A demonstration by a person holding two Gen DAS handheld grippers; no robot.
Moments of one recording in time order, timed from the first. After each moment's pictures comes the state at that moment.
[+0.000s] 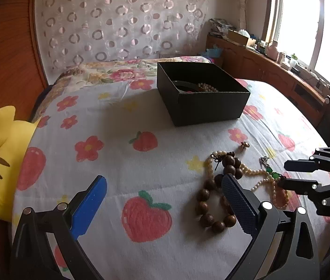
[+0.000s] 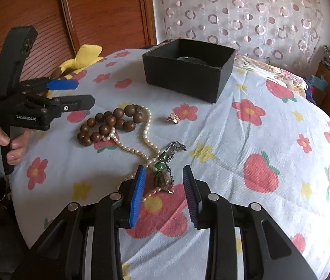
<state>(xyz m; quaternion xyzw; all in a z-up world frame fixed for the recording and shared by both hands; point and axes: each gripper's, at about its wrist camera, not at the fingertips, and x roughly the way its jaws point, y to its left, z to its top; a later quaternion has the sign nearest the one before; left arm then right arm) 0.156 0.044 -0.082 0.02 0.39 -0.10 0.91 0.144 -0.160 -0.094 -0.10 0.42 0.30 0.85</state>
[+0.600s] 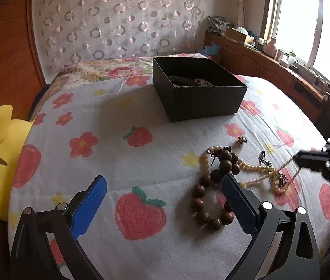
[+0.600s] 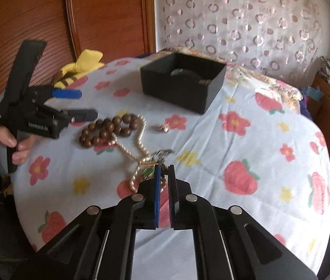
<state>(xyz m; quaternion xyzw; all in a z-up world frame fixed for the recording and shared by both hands) 0.155 0.038 -0.088 0.02 0.40 -0.10 0.91 0.133 -0.182 -0.070 -0.11 0.39 0.29 0.87</state>
